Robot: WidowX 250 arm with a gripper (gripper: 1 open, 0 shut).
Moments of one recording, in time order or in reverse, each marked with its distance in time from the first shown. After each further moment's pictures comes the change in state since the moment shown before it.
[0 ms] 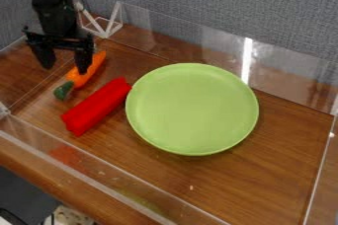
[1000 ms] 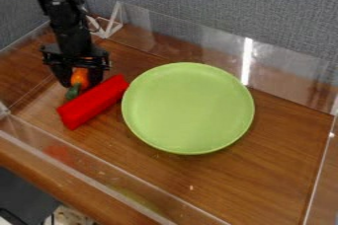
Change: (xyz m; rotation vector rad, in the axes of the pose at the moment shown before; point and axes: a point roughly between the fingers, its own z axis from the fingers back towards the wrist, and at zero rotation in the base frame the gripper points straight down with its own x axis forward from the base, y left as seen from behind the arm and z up) arm -0.007 -0.032 -0.028 -0.021 0.021 0.037
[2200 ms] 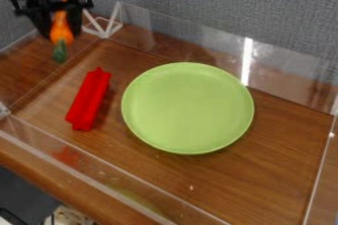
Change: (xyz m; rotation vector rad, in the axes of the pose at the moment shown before) arm 0.009 0.022 0.066 -0.027 -0.053 0.252
